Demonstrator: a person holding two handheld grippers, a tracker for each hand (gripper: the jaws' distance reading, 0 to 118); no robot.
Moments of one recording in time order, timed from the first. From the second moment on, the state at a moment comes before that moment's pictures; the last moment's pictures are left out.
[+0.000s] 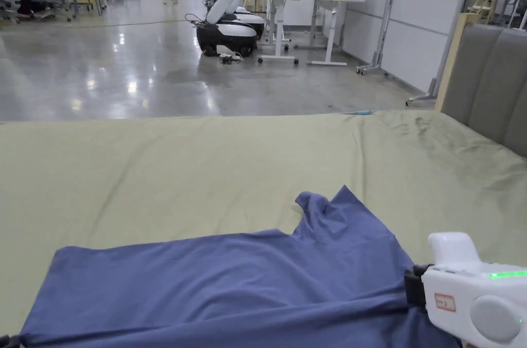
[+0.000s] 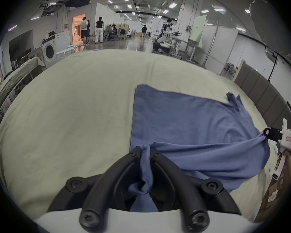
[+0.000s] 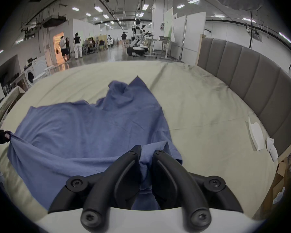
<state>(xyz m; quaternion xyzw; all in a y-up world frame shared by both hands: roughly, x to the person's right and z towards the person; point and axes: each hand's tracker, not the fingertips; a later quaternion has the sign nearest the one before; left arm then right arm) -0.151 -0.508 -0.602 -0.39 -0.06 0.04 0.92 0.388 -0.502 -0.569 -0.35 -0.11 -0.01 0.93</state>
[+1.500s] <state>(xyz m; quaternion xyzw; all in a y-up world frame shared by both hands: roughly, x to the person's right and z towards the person) -0.164 -0.533 -0.547 -0.45 -0.09 0.07 0.89 0.367 -0.476 -0.372 -0.29 -0.11 -0.14 0.94</state>
